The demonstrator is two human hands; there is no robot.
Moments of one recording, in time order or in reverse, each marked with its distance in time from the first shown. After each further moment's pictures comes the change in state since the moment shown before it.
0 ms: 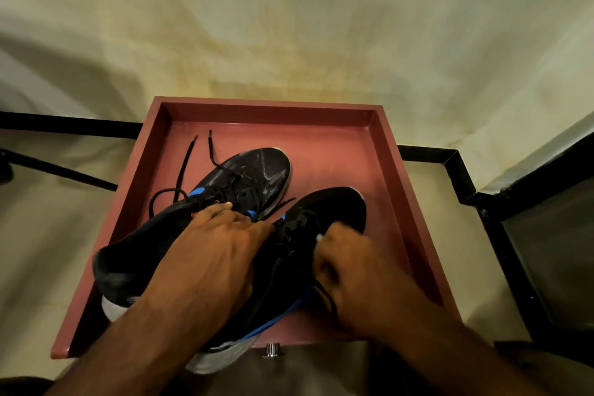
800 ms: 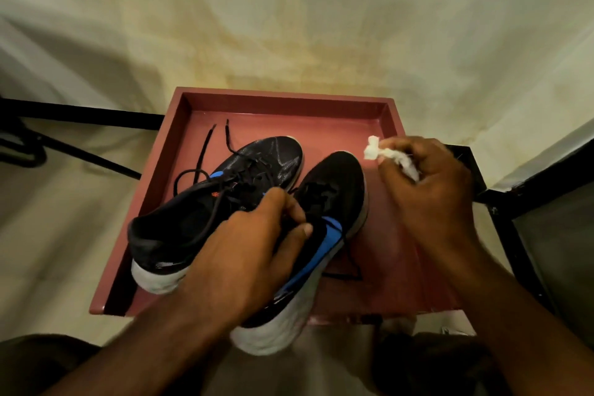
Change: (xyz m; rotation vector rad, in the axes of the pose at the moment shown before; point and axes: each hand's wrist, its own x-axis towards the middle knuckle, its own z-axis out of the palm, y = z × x) left_hand -0.020 0.040 -0.028 -0.622 -0.003 -0.277; right_hand 0.020 0.032 -0.047 0.318 0.823 0.072
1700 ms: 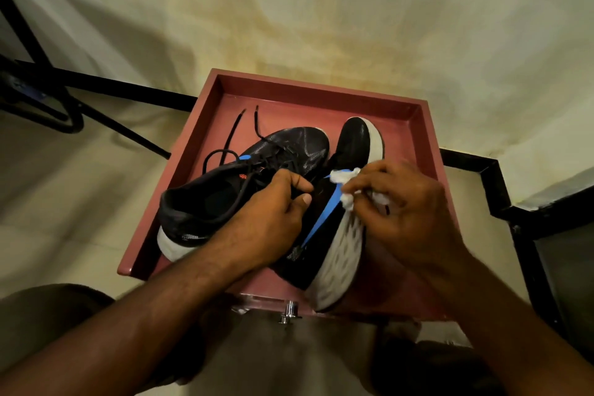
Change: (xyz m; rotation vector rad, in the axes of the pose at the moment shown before) left_hand 0.026 -0.023 0.011 -0.333 -0.012 -0.194; right_hand -0.017 -0.014 0.023 0.002 -0.393 -0.455
